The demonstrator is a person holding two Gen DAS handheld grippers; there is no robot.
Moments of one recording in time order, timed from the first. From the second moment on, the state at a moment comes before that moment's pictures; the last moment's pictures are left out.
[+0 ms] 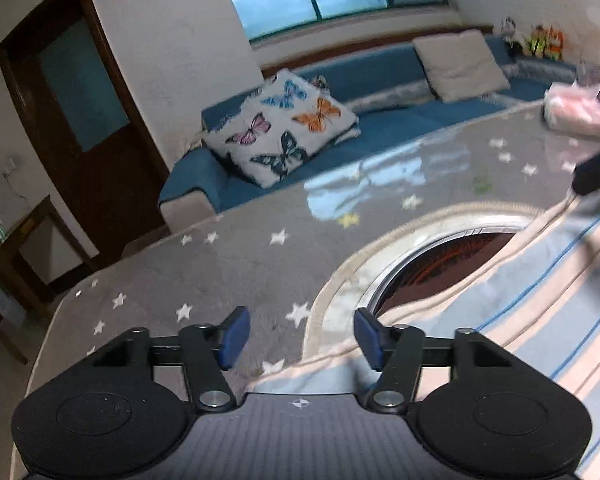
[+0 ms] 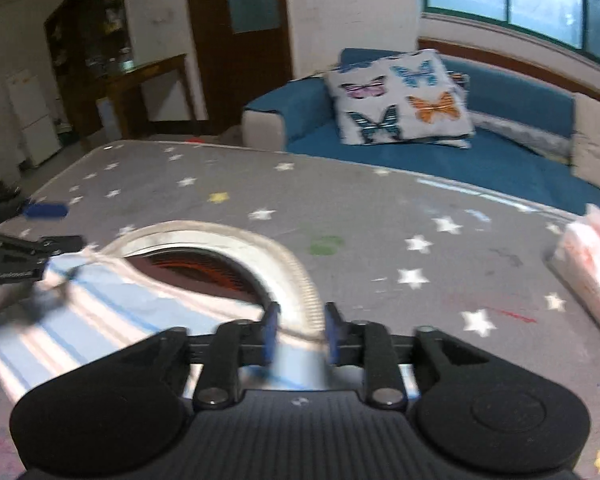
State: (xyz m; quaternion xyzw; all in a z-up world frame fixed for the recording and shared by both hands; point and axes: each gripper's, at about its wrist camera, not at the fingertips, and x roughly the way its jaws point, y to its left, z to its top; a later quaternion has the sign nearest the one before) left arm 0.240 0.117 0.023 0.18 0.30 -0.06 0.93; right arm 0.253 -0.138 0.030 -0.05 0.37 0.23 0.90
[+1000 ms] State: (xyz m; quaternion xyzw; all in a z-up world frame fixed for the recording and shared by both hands) left arm 0.263 0.112 -0.007 0.16 0.36 -0.01 0.92; right arm 0.251 -0.047 -0.006 -0.07 0.37 0.26 0.89
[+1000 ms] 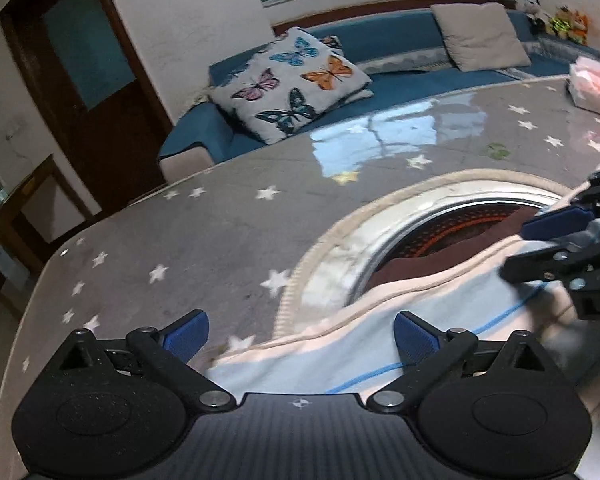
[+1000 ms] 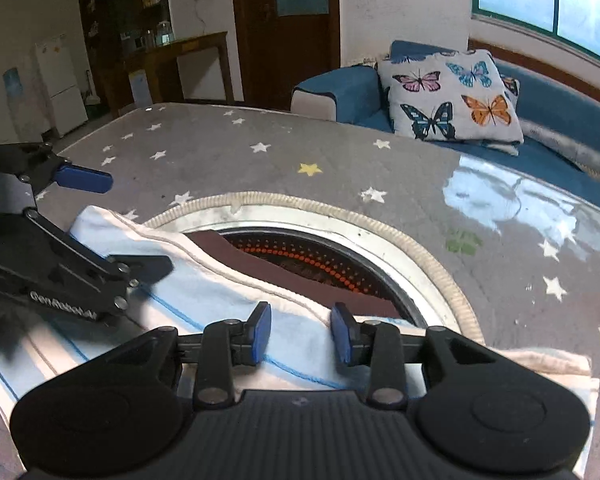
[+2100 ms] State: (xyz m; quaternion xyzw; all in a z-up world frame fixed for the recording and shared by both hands) left arm 0.238 0.196 -0.005 0.11 0.38 0.08 0.92; right arm 0.164 0.042 0.001 -0.11 0.33 0.37 0.86
